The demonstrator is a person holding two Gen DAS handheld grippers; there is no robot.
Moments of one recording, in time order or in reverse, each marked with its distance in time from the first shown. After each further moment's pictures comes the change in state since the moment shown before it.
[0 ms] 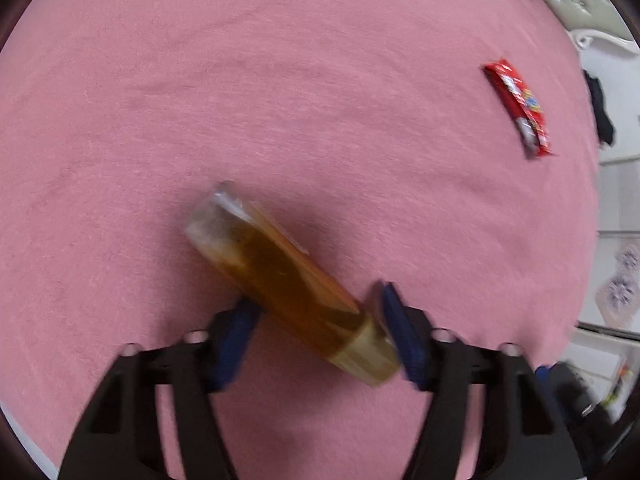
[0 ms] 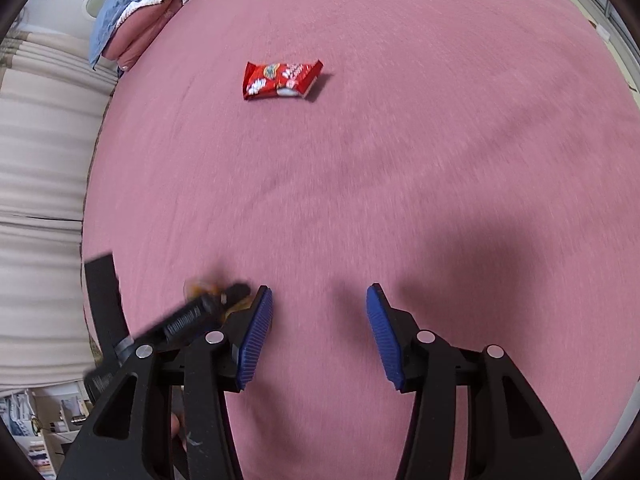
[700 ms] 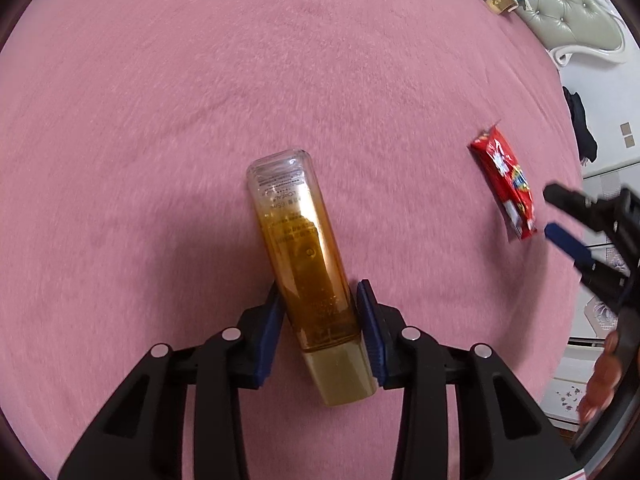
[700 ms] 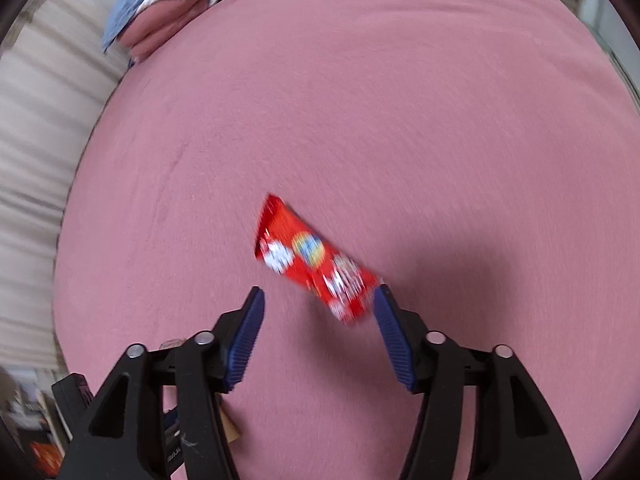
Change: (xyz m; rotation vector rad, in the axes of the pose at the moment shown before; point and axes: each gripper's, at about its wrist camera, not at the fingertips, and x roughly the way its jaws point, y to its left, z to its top) left arm 0.002 -0.011 0.058 0.050 -0.098 -0.079; right arm 0.054 0.055 0.143 -0.216 -0.079 -0.081
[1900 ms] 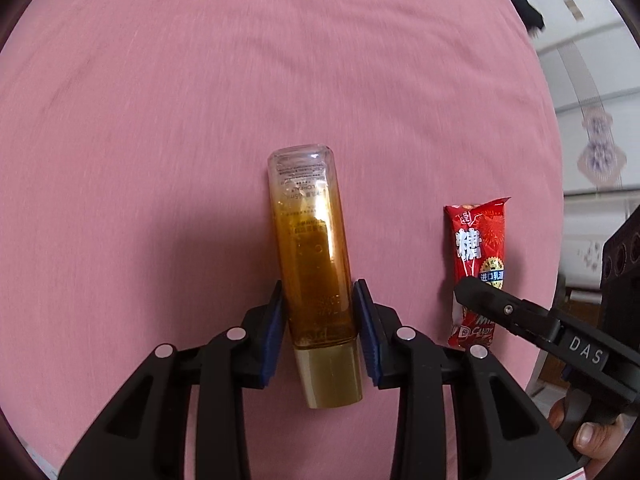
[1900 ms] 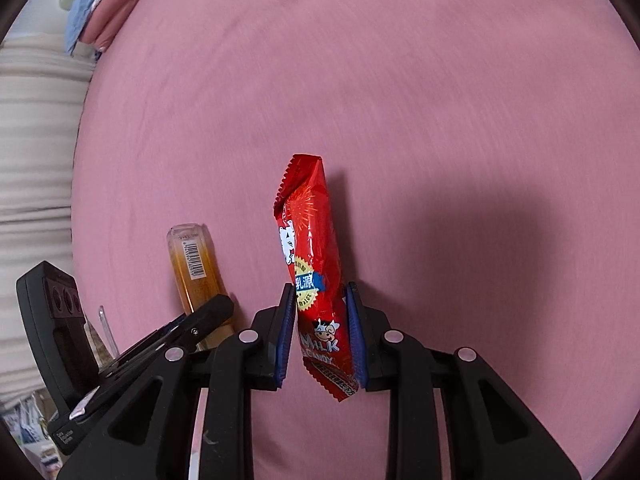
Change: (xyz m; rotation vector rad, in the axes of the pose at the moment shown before) left arm -0.055 0.061 -0.200 0.319 0.229 -0.041; right arm -0.062 -0.018 -0.321 0.333 0.202 0.075
